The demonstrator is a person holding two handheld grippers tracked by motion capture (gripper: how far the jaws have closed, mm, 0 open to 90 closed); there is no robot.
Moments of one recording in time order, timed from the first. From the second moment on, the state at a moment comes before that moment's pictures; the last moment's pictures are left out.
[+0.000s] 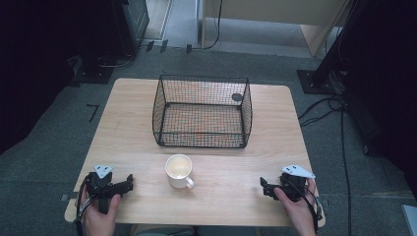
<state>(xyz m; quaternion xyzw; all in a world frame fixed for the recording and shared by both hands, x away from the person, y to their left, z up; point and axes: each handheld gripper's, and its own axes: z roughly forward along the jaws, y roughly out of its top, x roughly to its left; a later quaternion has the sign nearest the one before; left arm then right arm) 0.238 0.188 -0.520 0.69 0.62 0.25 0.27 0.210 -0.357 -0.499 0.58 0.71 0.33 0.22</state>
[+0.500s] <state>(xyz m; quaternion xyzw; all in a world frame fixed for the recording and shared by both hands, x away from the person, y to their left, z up) 0.238 0.188 -0.520 0.69 0.62 0.25 0.27 0.216 -0.308 -0.478 0.54 0.73 0.36 0.20</state>
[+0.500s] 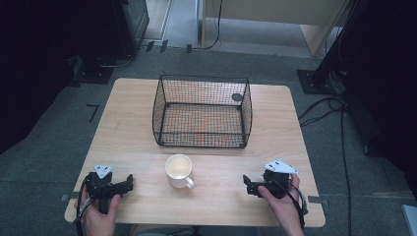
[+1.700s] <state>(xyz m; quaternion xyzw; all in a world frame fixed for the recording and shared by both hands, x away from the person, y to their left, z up) 0.238 0.188 -0.520 0.69 0.62 0.25 0.27 0.213 -0.196 -0.464 0.43 0.78 0.43 0.11</state>
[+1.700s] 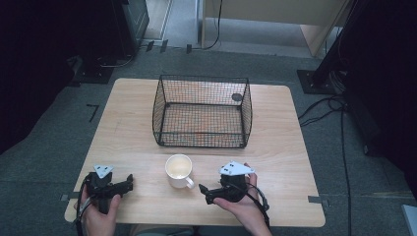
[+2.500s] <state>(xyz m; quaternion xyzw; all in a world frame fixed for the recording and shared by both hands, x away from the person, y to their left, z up) 0.238 0.188 -0.520 0.69 0.62 0.25 0.27 0.210 -0.152 -0.479 0.39 0.80 0.45 0.08</state>
